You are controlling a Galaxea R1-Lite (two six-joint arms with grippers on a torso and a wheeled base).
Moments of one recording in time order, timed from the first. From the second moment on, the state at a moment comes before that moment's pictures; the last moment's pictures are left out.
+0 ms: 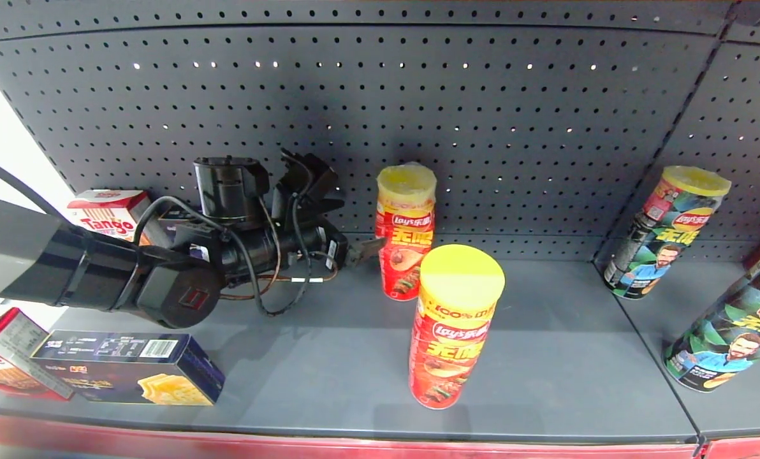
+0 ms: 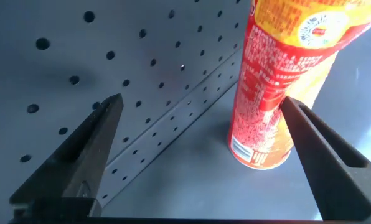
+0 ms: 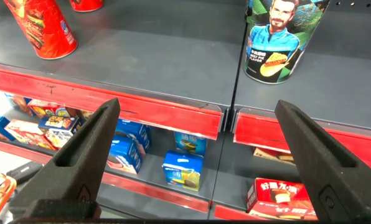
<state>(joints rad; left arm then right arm) -0.36 1.96 -1.13 -0.69 -0.37 0.28 0.31 0.00 0.00 0.00 -0.05 0.00</state>
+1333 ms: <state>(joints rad) -0.39 1.90 -1.06 -0.61 -0.06 0.36 0.31 0.00 0.00 0.00 -0.05 0.00</state>
